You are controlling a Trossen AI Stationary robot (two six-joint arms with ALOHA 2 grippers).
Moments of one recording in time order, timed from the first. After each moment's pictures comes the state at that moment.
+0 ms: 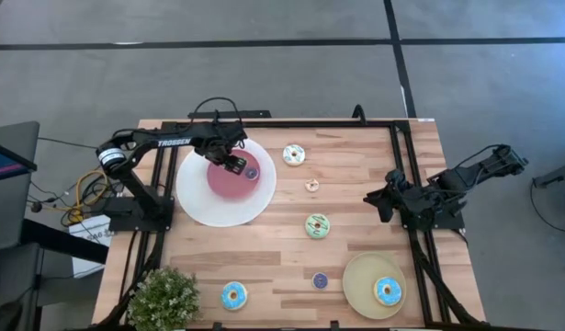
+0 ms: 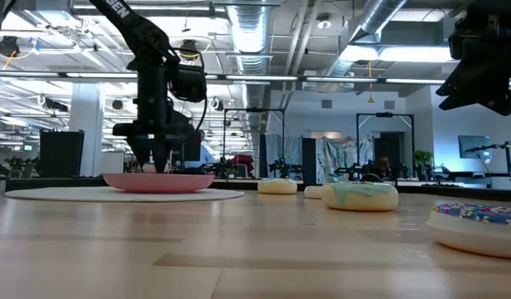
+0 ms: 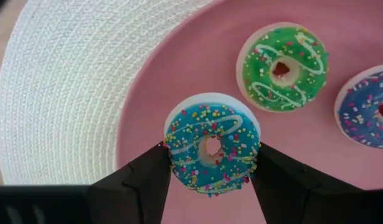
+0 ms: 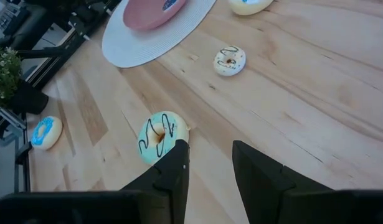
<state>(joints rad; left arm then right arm) 0.60 1.64 1.02 -0.79 -0.12 -0.45 0.42 0.44 0.46 -0.76 0.50 1.03</state>
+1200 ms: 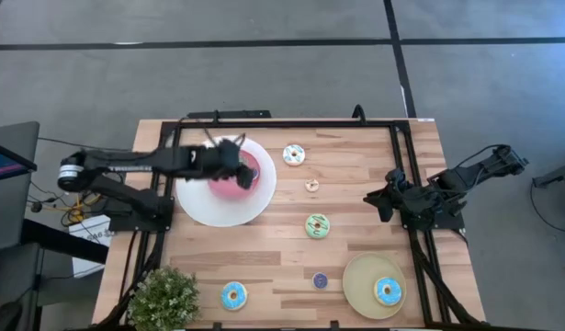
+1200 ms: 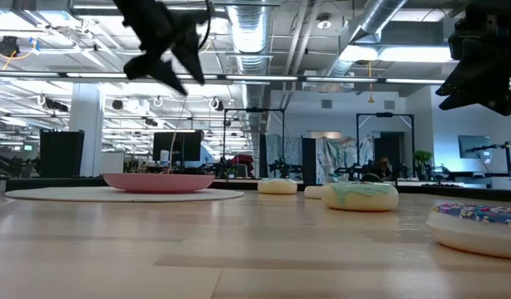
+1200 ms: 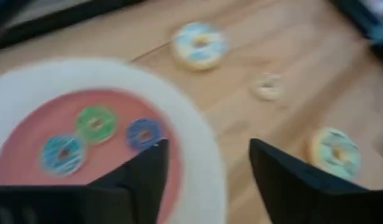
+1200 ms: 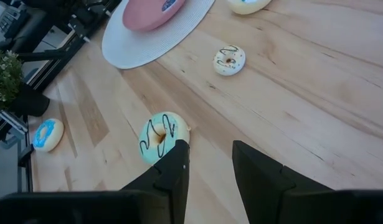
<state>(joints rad) 0.10 1.26 1.02 -0.59 -0.36 -0.77 0.42 0.44 0.46 -0.76 0.50 1.05</state>
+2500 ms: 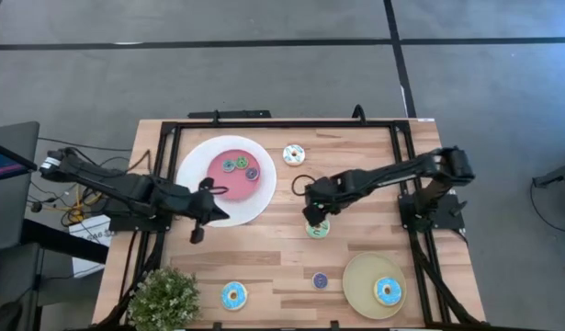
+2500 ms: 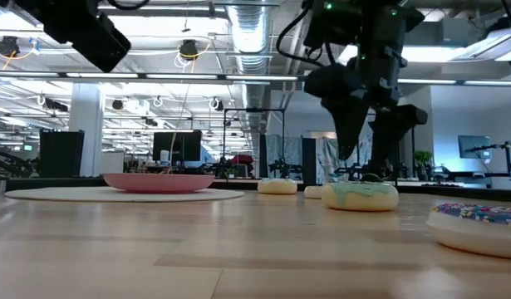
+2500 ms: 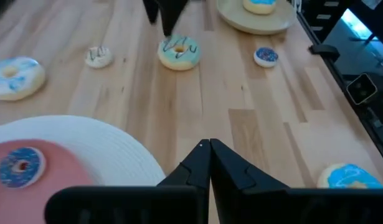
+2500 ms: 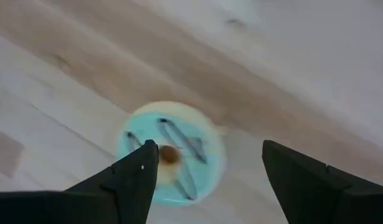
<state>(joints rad) -0.28 0.77 0.57 -0.34 -0.16 -0.19 0.07 1.69 1.11 -0.79 0.00 1.06</state>
